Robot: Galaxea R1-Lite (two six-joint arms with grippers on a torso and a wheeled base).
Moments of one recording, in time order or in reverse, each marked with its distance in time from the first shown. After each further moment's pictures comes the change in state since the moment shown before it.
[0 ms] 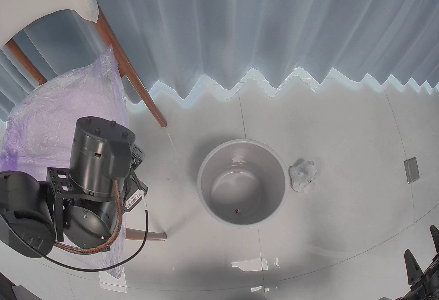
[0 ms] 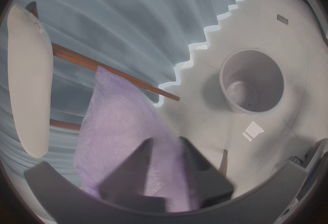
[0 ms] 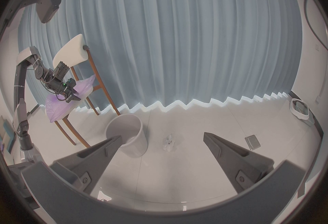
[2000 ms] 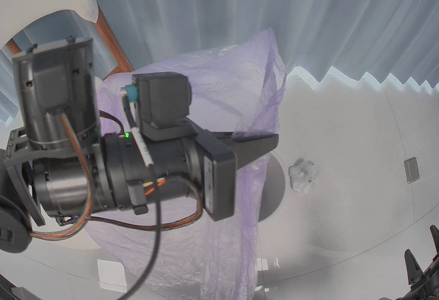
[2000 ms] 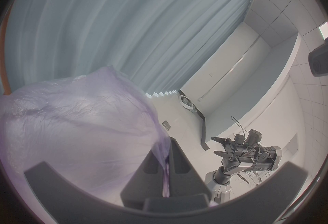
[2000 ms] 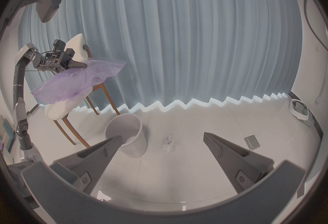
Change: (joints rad) left arm -0.127 -0.046 -0.174 -0.210 -1.136 -0.593; right arm 0.000 0.000 0.000 0.000 -0.002 -0.004
